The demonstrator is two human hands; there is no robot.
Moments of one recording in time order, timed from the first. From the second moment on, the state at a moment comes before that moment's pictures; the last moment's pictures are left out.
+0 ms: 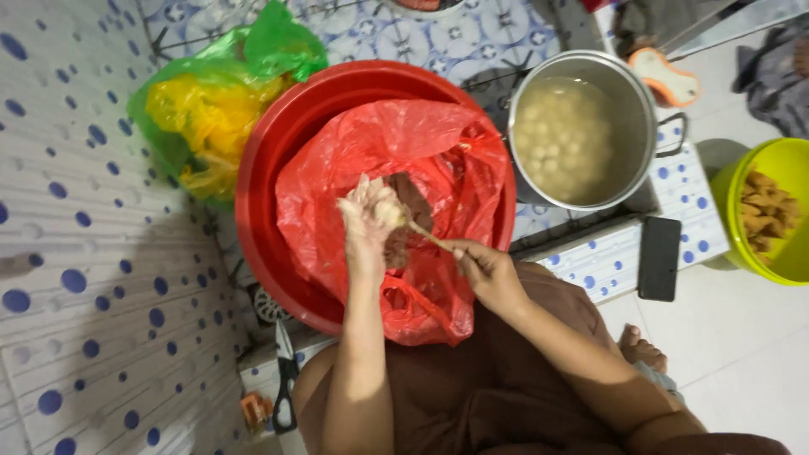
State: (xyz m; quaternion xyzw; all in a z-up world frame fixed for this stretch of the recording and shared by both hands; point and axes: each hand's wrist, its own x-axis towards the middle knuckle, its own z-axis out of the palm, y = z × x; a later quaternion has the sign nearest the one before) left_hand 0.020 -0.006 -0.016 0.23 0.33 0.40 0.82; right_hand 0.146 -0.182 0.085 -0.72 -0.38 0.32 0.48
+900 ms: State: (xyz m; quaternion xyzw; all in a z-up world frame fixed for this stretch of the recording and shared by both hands) left_hand 0.020 -0.037 0.017 0.82 0.43 0.22 0.30; right_hand 0.183 -0.178 0.069 -0.78 -0.32 0.29 0.46
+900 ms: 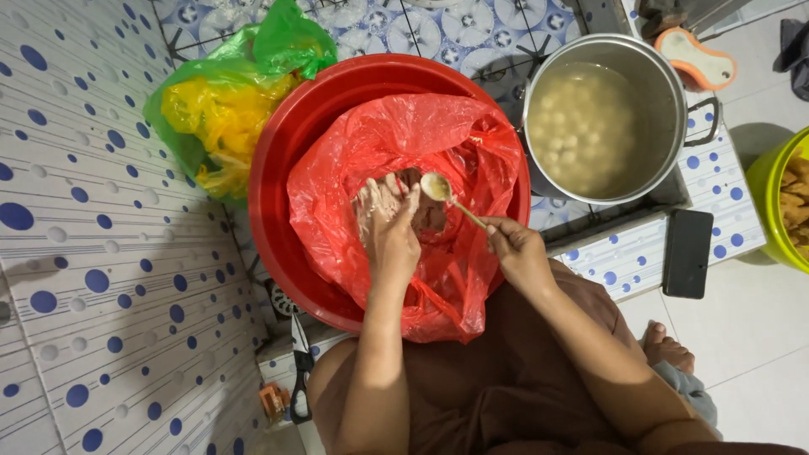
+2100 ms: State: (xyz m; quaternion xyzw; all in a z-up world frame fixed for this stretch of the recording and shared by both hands) left_hand 0.019 -0.041 0.020 0.81 0.26 0.31 0.42; right_hand 0.196 -0.163 0.092 -0.75 -0.51 0.03 0.42
